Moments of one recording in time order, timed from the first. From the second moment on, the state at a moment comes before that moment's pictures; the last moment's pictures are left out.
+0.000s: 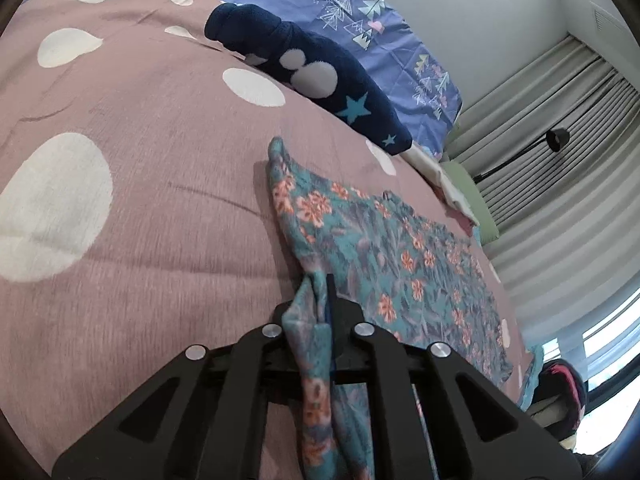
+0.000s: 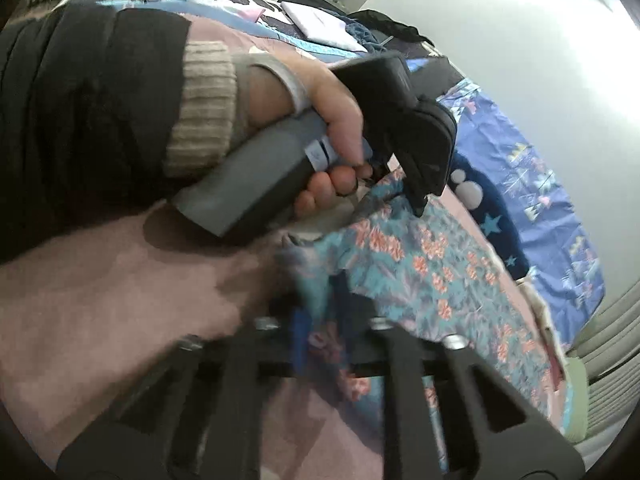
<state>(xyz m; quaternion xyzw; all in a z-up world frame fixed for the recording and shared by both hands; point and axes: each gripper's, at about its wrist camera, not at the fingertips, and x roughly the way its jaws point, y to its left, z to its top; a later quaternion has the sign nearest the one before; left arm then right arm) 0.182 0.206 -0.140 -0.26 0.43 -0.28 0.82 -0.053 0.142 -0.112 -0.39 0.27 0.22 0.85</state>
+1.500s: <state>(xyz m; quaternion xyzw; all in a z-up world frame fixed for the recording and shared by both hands) 0.175 0.213 -0.145 -0.30 0.42 -0.29 0.81 -0.046 0.150 -0.117 -0.40 0.27 0.19 0.86</state>
